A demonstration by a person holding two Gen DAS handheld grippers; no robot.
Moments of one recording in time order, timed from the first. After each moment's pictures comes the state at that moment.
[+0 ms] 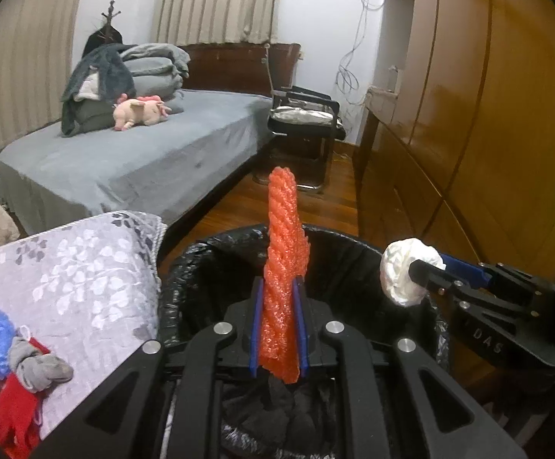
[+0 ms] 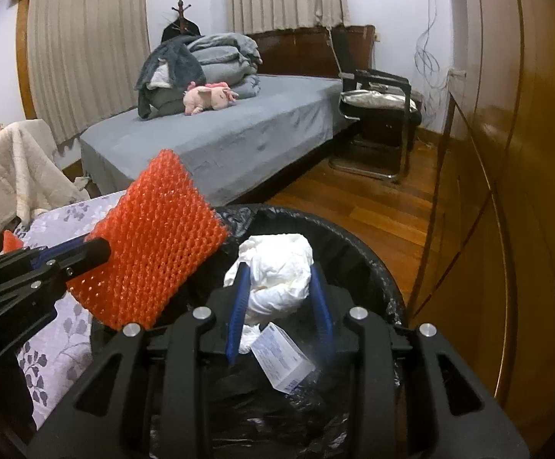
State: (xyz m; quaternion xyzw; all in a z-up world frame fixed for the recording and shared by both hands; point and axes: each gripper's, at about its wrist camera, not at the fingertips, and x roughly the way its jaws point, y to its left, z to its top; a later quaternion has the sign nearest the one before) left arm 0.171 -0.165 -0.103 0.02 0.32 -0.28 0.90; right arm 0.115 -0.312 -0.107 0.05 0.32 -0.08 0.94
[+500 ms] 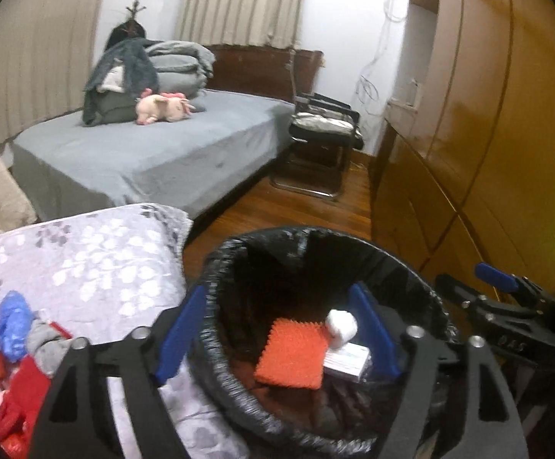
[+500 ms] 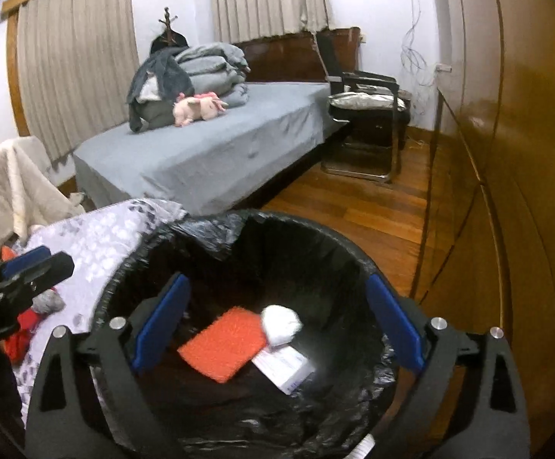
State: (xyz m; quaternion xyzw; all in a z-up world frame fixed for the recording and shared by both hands) left arm 0.165 -0.122 -0.096 -0.01 0.32 -0.24 0.92; right arm 0.106 -0.318 -0.102 0.08 0.29 -0.09 0.95
